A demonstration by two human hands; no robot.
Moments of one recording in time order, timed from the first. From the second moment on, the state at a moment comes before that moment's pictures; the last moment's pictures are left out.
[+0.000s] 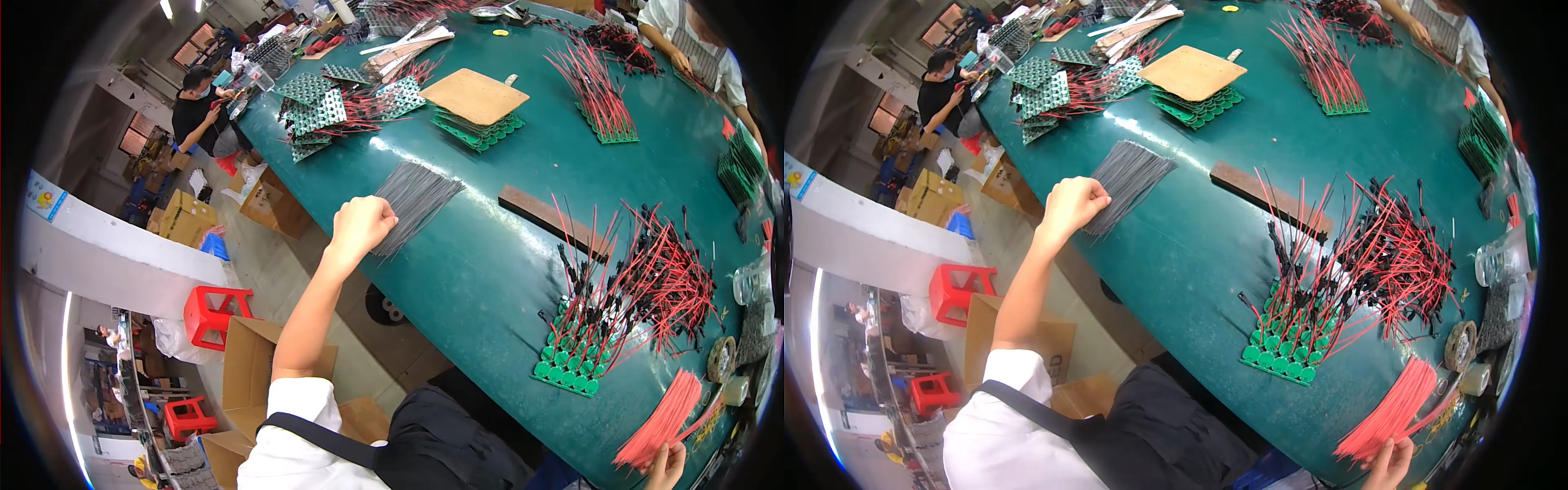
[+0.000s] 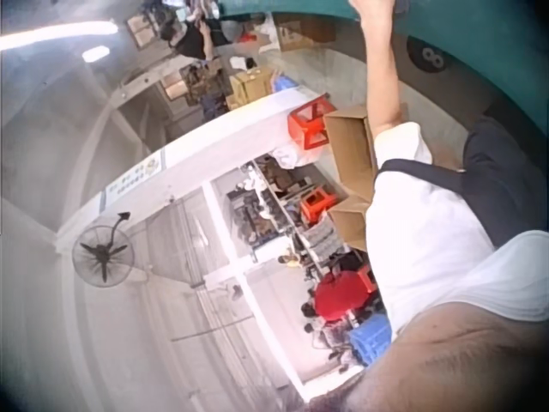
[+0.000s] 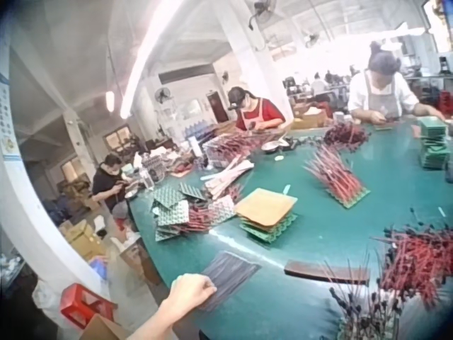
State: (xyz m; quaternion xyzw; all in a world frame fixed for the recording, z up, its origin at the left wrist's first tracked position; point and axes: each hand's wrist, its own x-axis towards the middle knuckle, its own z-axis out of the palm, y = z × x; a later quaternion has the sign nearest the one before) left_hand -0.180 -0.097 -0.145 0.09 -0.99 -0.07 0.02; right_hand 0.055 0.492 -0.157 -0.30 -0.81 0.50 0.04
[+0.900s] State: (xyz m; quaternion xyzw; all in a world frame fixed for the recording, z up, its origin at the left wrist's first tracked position) left_hand -0.083 0.050 -0.165 0.08 -0.67 -0.72 0.16; right_hand 0.017 0.338 -0.172 -0.14 -0.87 0.37 0.29
